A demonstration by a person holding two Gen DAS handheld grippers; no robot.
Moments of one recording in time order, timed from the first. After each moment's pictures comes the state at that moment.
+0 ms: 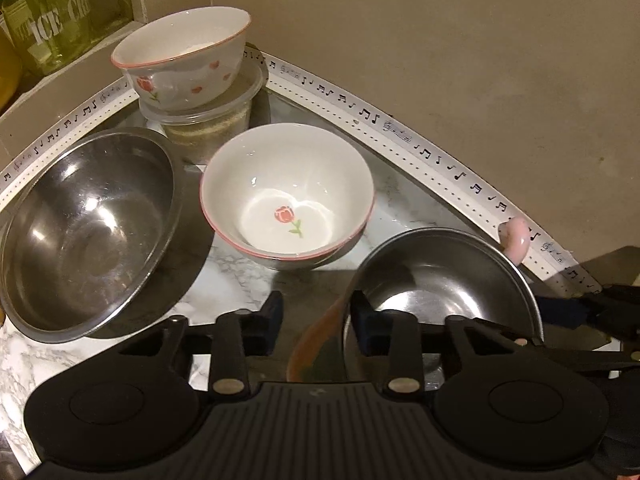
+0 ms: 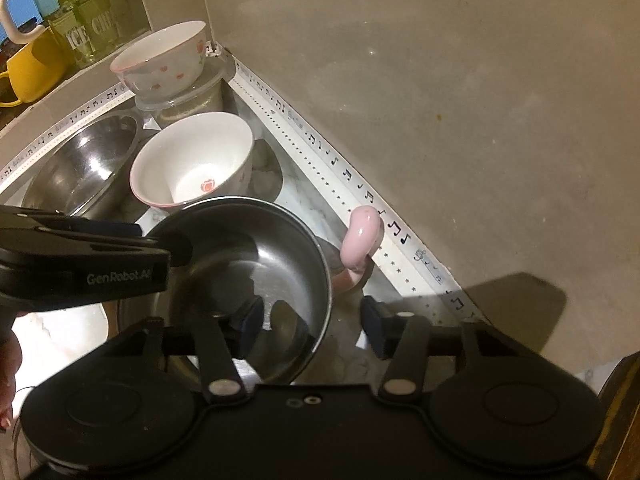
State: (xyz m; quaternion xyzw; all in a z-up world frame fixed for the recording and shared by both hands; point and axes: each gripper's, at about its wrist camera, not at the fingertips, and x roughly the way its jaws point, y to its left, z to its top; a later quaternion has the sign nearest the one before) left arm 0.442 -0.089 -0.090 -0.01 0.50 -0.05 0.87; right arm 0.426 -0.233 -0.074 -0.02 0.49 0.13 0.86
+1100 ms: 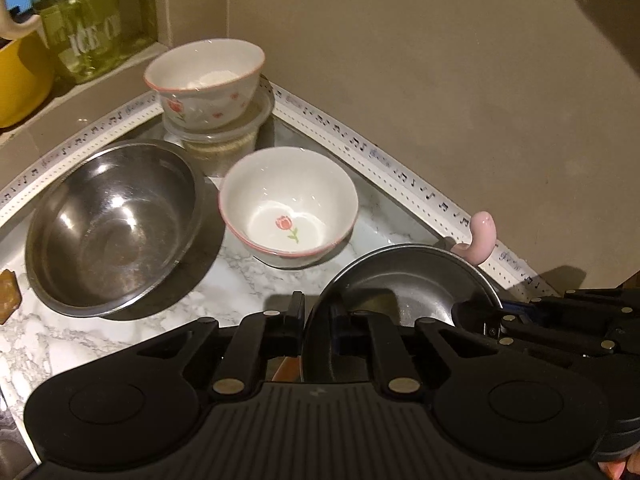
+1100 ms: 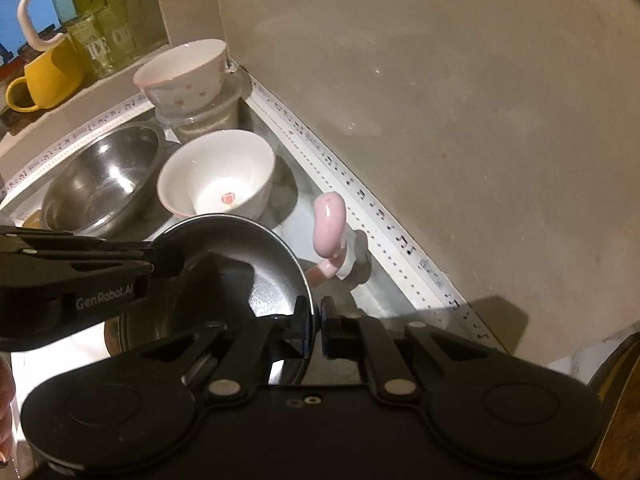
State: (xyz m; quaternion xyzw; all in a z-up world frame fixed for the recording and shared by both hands) left arm 0.408 -0.077 -0.055 -0.04 0.47 -0.05 0.88; right arm 0.413 -0.223 -0.049 -0.03 0.48 0.14 0.87
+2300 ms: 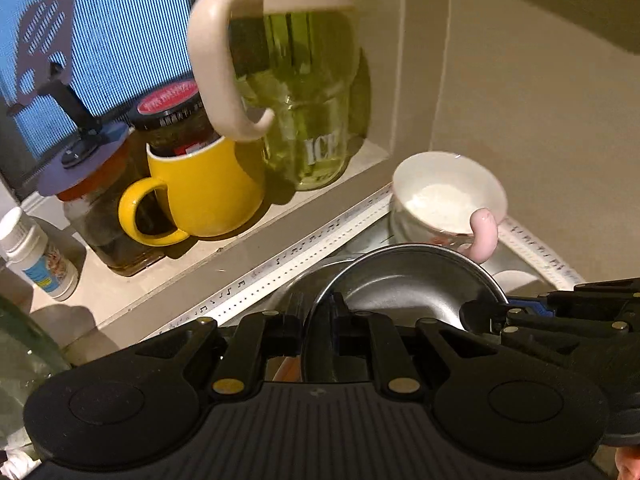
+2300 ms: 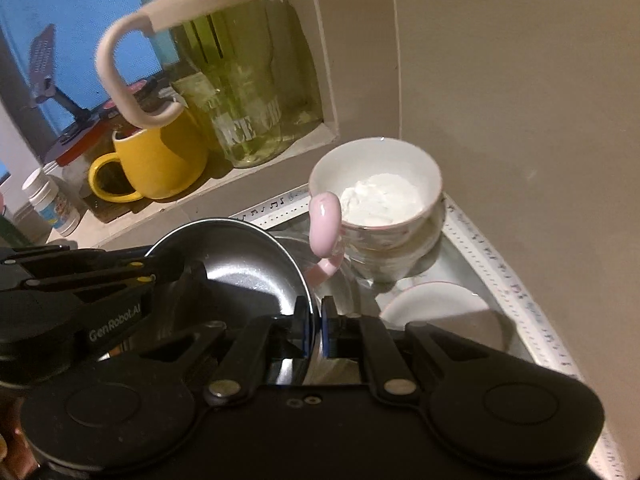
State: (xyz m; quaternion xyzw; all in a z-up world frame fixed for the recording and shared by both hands) left arm 0.462 0.081 -0.004 0.00 0.42 0.07 0.90; right arm 0.492 -0.054 -0.001 0.00 0.45 0.24 0.86
